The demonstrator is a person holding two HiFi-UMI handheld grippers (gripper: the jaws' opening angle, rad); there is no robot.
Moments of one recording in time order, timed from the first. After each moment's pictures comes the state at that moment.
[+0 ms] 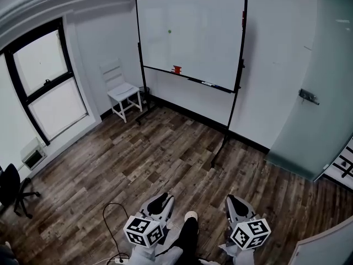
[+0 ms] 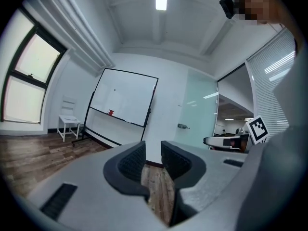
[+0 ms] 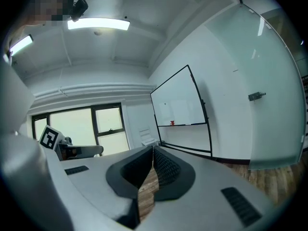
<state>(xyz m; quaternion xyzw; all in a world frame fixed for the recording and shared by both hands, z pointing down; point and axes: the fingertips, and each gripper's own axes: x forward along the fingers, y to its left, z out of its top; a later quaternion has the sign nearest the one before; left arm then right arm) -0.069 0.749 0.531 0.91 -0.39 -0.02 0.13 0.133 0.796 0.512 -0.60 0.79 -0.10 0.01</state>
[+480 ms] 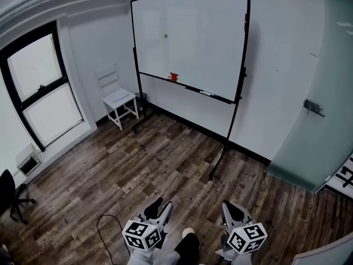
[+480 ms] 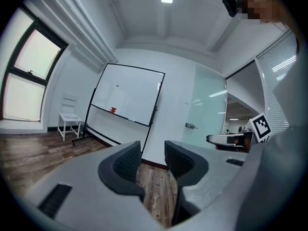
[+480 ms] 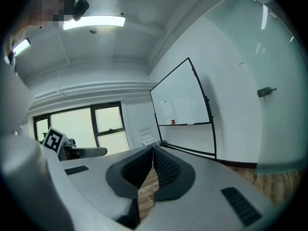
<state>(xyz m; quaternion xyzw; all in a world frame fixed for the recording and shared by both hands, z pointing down) -0.027 0.633 0.547 0.90 -0.41 -0.01 0.15 0.172 0.681 0.518 -0.59 0.80 -0.11 0.01</state>
